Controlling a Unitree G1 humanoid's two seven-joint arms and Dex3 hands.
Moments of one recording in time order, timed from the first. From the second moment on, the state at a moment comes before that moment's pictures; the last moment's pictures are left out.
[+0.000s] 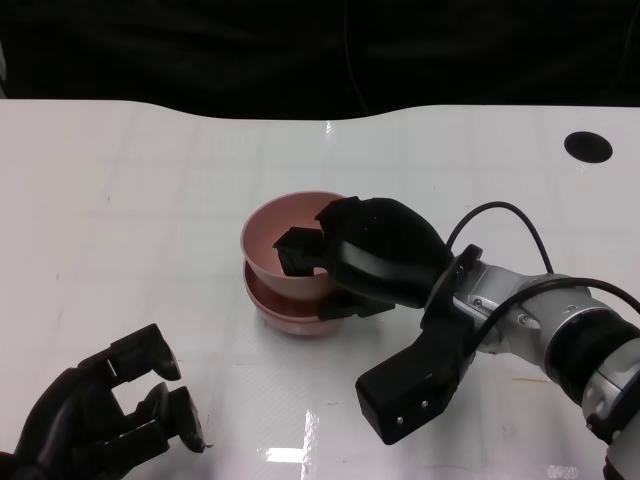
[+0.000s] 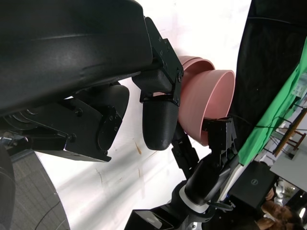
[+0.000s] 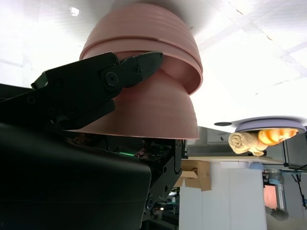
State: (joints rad) left arm 0.17 0.17 0.18 -0.21 -0.59 0.53 -0.39; right arm -0.92 -0.06 0.77 1.15 -0.96 -0.64 -0.59
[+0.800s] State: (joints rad) left arm 0.17 0.16 0.18 -0.22 -0.58 0.53 -0.38; right arm -0.93 -0.04 0.79 1.18 -0.97 -0.61 -0.61
